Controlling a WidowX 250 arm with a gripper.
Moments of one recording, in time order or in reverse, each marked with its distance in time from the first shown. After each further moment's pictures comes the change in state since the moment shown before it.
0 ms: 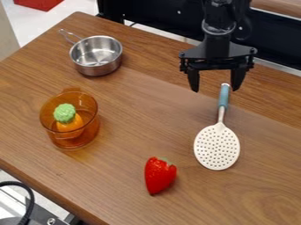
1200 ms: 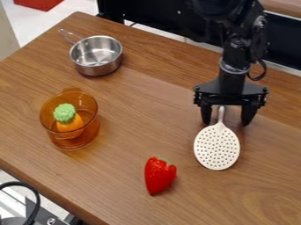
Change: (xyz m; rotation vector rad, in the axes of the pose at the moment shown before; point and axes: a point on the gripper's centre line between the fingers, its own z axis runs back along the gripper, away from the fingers) arm -0.033 -0.018 -0.046 0.053 0.073 -0.032
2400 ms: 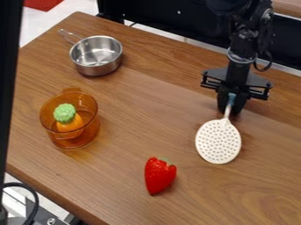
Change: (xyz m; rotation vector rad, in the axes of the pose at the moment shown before) arm 0.034 -0.002 -0.006 0.024 -0.011 -0.272
